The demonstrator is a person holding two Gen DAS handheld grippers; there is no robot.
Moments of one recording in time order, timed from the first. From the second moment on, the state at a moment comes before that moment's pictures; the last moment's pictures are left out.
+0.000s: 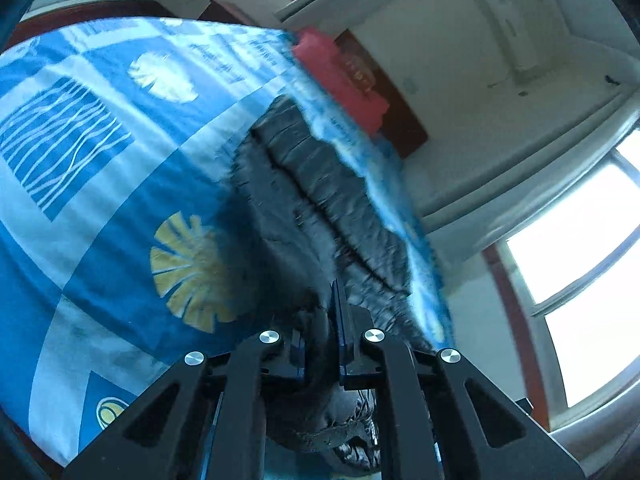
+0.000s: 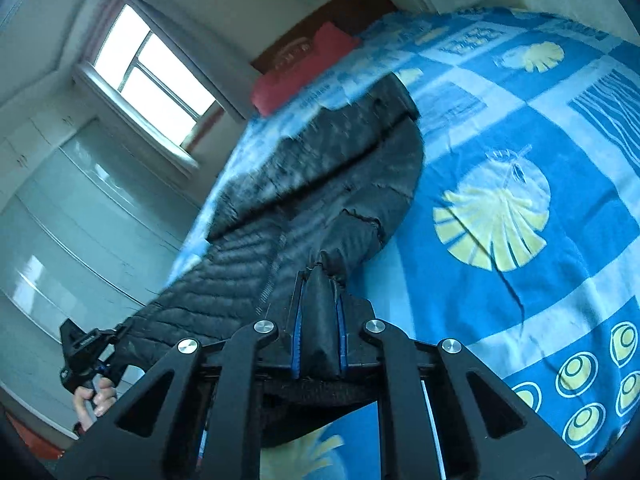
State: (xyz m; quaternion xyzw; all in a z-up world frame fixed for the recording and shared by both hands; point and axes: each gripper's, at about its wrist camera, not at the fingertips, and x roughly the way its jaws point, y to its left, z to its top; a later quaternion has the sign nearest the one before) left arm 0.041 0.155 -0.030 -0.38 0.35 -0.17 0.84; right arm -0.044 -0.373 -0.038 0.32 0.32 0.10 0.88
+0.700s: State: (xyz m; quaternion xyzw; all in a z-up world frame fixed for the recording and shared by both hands) left arm 0.238 0.147 0.013 -0.39 0.32 -0.19 0.84; right arm 0.142 -0.415 0.027 0.37 0.25 0.13 0.89
